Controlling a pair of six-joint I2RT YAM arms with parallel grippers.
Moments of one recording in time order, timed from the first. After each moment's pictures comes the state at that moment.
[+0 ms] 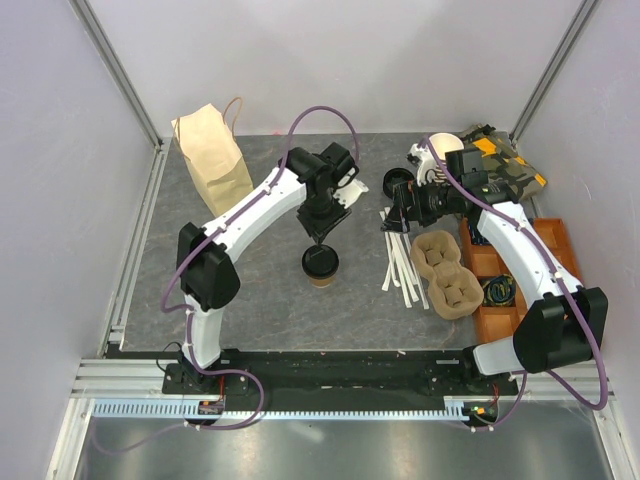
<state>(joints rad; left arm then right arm) -0.73 2.00 1.97 -1.33 0.04 0.19 0.20 1.42 1.25 -0.69 -0.64 -0.03</state>
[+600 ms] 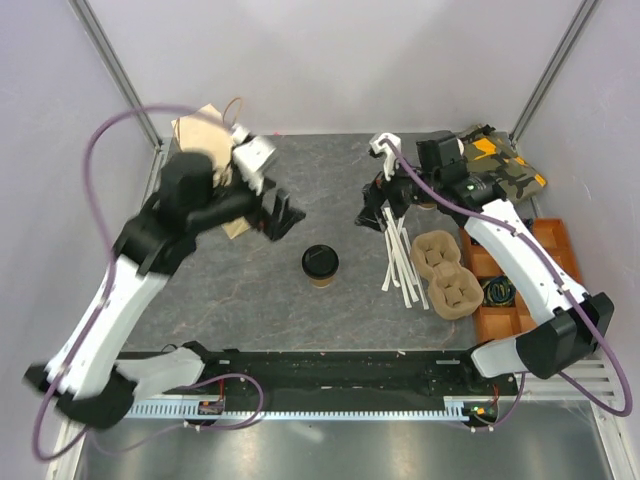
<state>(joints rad) -0.58 1.17 1.57 -0.76 0.29 0.11 0.40 1.41 1.45 -0.70 -0.57 -0.21</state>
